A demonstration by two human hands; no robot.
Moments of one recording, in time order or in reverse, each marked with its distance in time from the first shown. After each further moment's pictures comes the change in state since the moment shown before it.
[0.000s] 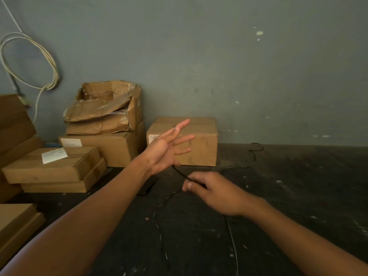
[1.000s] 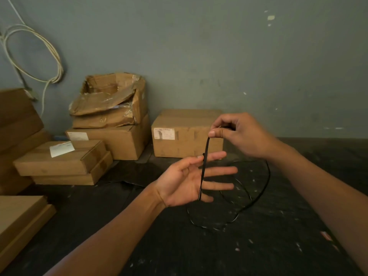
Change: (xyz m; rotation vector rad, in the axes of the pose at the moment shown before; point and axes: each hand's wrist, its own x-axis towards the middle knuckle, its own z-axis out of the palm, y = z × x) left_hand -0.041 -0.032 0.051 -0.311 -0.500 -0.217; right_hand 0.037 -0.009 -0.100 -0.035 0.333 -0.134
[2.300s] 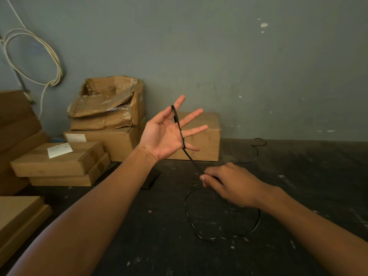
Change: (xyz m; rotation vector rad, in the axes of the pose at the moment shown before) left_hand 0.009 0.073 -0.031 -0.080 0.216 0.331; right_hand -0.078 0.013 0.055 -0.376 -0.301 0.027
